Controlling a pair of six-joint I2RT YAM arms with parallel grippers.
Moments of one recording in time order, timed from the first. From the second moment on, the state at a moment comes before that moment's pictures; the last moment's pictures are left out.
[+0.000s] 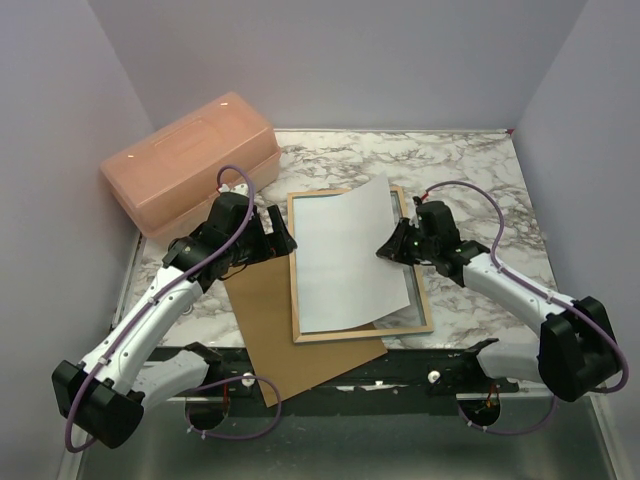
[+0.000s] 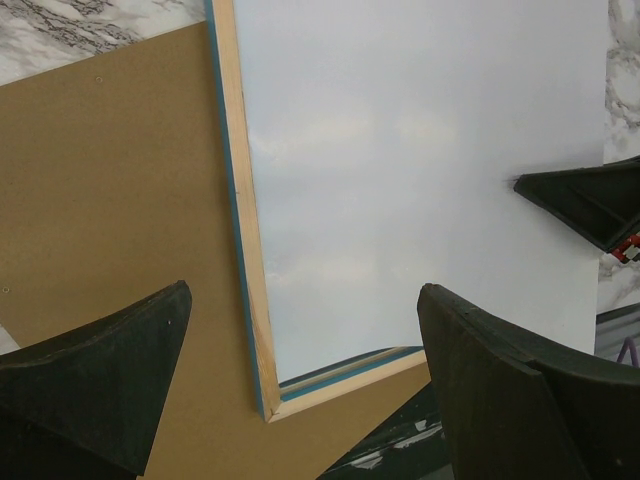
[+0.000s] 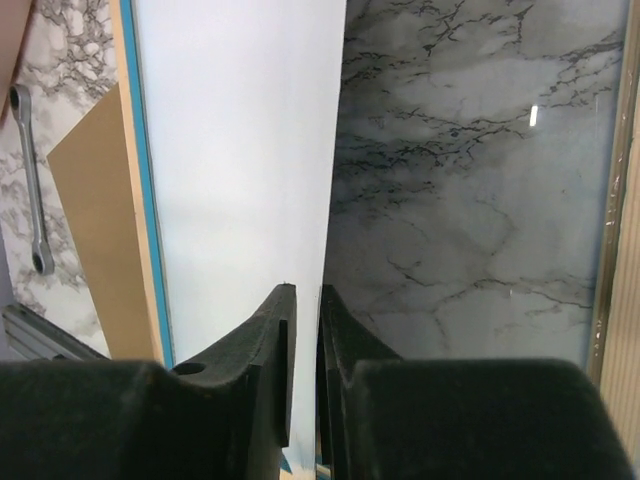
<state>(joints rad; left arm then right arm) -0.49 1.02 0.98 -0.69 0.04 -0.67 0.46 1.26 0.72 -0.18 -0.17 0.68</state>
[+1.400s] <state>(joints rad) -0.49 0.72 0.99 -0.58 0.14 -0.73 0.47 1.24 1.00 -0.49 0.01 0.51</state>
